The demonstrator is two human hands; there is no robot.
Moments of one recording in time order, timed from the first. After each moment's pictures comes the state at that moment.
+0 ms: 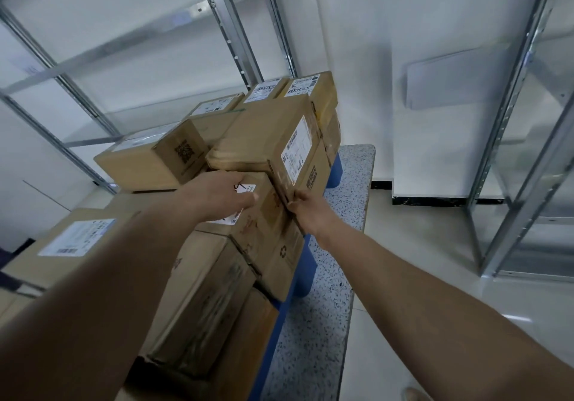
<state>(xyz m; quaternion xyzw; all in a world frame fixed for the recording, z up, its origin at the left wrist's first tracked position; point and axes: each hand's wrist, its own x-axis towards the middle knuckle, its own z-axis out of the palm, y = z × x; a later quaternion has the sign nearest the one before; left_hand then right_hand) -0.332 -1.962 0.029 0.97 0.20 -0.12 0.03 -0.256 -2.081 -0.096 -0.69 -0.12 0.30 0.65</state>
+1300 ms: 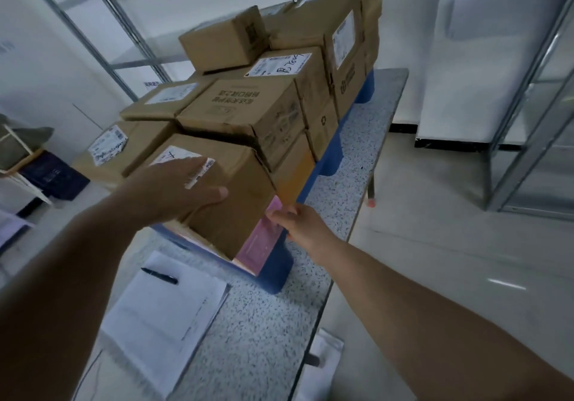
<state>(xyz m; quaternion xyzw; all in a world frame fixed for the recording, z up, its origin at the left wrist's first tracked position) -0.652 -1.980 0.016 0.95 0.30 -0.07 0.04 -0.555 -2.123 -0.152 -0.64 -0.16 0.40 0.63</state>
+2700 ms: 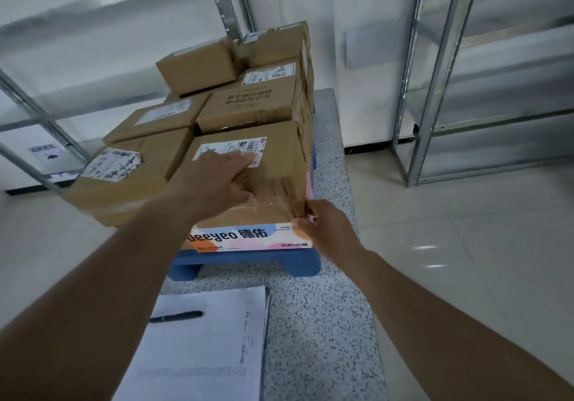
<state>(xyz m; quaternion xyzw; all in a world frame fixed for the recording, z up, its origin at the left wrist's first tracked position) -0.691 -1.885 -0.010 1.00 -0.06 0.02 -0.07 -0.687 -2.077 -0.139 -0.89 -0.15 0.02 0.44</state>
